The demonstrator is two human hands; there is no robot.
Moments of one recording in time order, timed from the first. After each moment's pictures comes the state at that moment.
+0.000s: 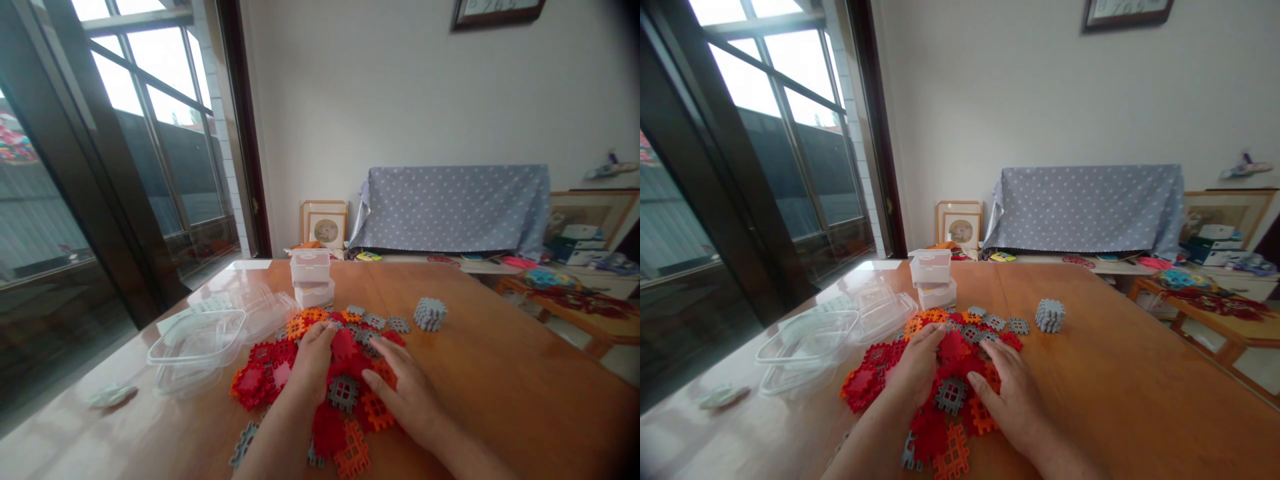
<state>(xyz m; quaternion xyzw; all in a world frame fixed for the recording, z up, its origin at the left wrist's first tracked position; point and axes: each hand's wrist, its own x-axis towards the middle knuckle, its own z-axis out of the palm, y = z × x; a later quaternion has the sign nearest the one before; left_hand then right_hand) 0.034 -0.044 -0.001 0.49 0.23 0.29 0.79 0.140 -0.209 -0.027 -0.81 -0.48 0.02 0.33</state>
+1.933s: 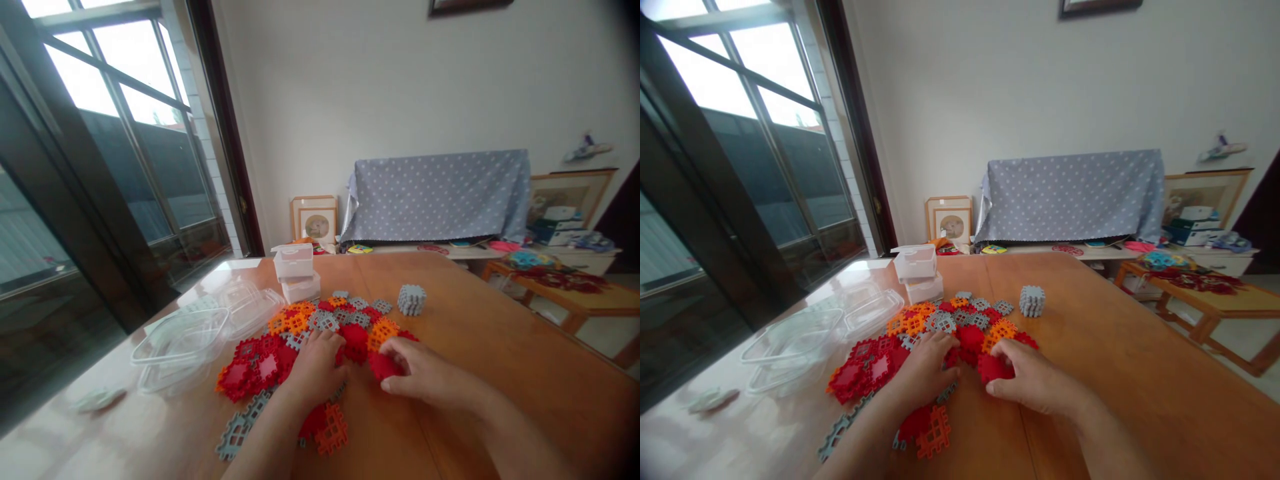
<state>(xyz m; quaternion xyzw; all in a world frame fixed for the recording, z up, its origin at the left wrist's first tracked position) 0.026 -0.063 0.001 0.96 0.12 0.13 0.20 0.184 -0.265 0.005 -0.77 -0.49 0.21 0.34</state>
